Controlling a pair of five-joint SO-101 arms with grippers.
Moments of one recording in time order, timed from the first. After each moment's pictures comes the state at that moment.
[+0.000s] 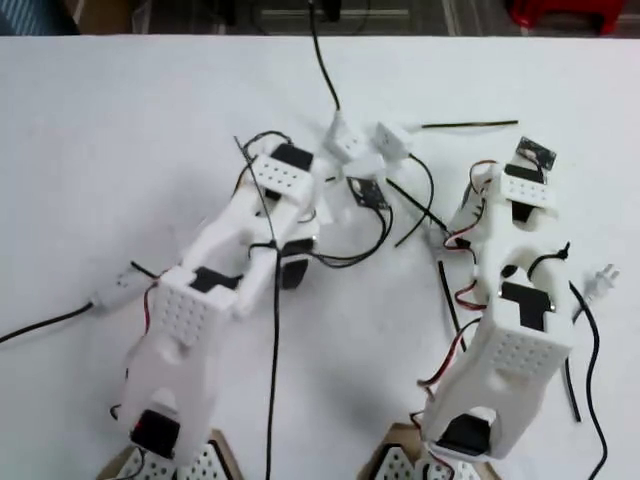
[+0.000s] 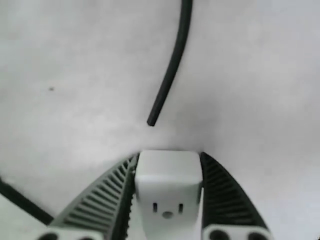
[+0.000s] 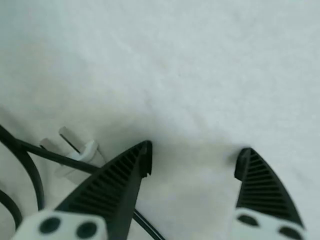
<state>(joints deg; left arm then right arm) 17.4 50.7 -30.9 95.2 -49.0 12.4 25.9 2.6 65.1 -15.3</state>
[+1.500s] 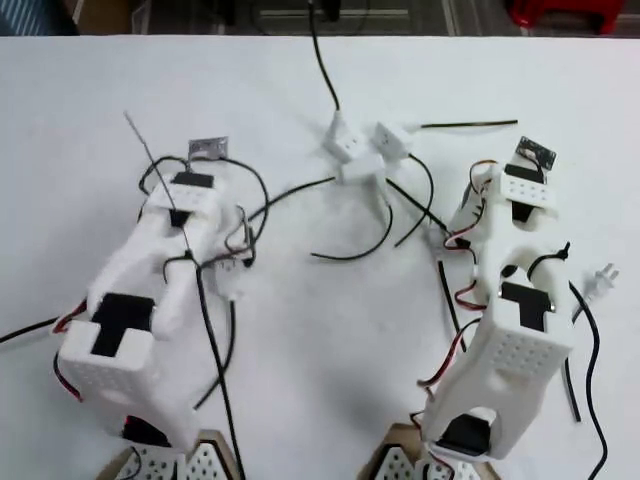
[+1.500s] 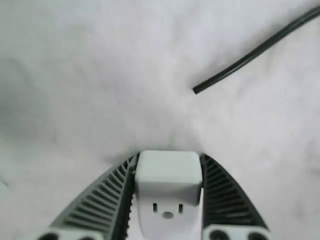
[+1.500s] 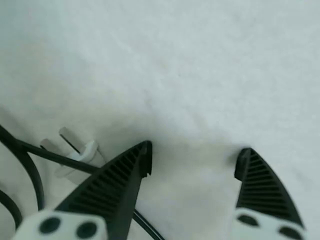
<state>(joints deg) 1.5 15.5 19.3 63.0 16.7 12.4 25.9 2.6 64.9 -15.3</state>
